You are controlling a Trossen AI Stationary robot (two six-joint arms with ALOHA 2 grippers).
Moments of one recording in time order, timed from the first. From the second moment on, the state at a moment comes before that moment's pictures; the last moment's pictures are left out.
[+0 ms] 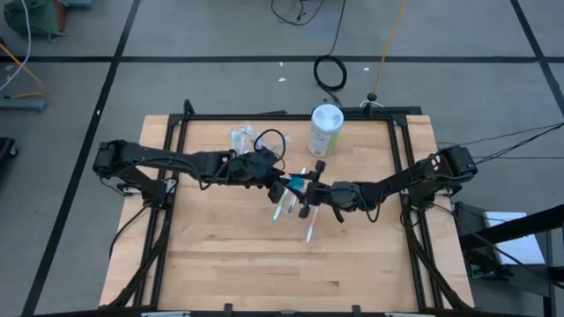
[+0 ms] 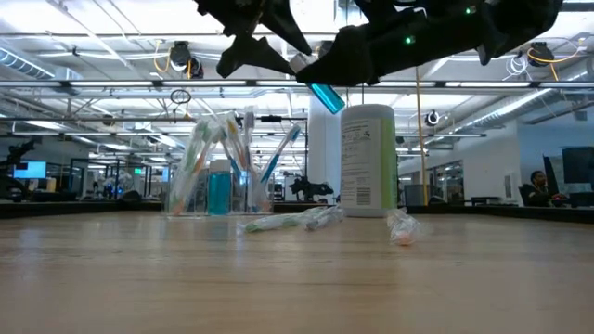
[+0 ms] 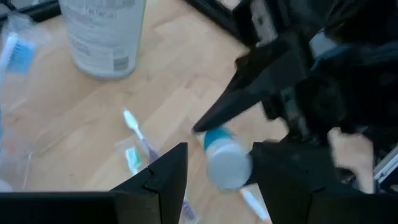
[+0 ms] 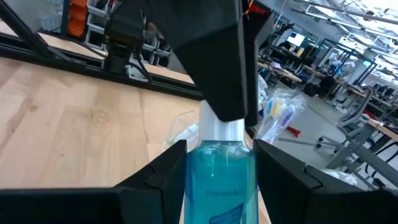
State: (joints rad) left arm -0.03 1.52 1.19 -0.28 -0.21 -0.62; right arm 0.18 1.61 0.74 0.77 0.58 -0.33
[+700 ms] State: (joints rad) left arm -0.02 1.55 1.19 -0.26 -0.21 -0.61; right arm 0.16 1.61 0.74 0.77 0.58 -0.38
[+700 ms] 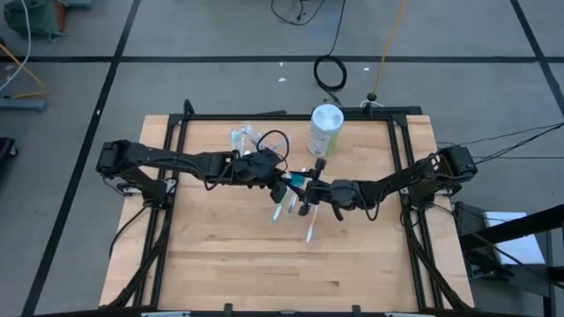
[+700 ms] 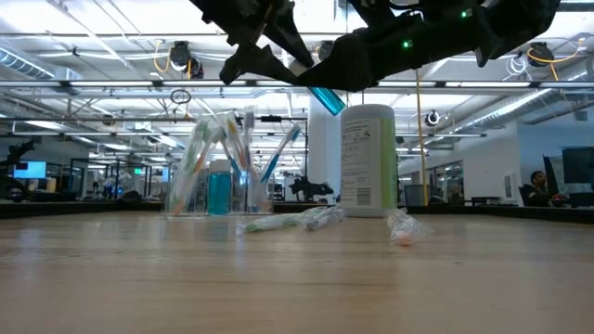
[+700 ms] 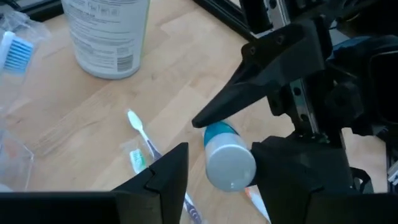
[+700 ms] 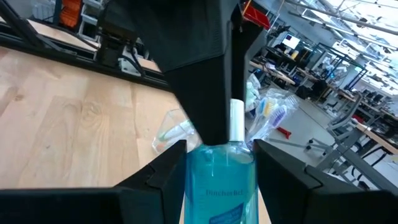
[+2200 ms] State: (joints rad) left arm 0.13 1.46 1.31 -0.89 -0.34 -0.59; right arm 0.16 1.61 0.73 0.68 0.68 -0.43
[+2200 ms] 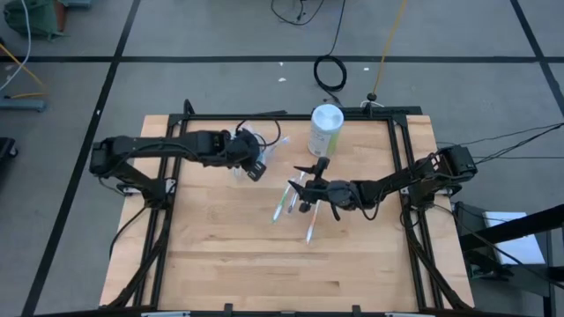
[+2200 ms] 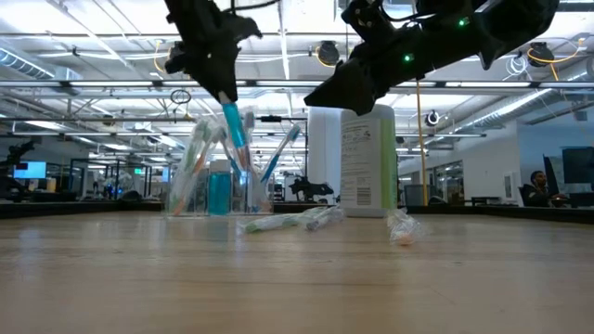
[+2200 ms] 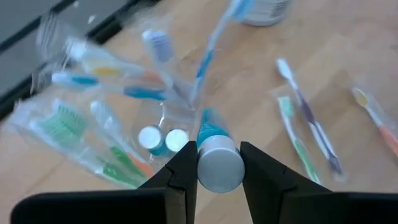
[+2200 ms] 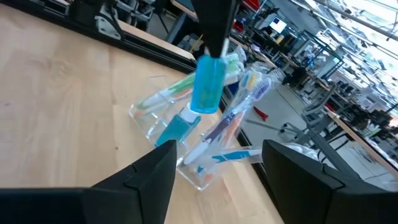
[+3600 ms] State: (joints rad) left arm 0.25 1.60 1.29 -0.87 -0.34 -0.87; right arm 0.16 1.61 0.73 0.68 0.68 -0.43
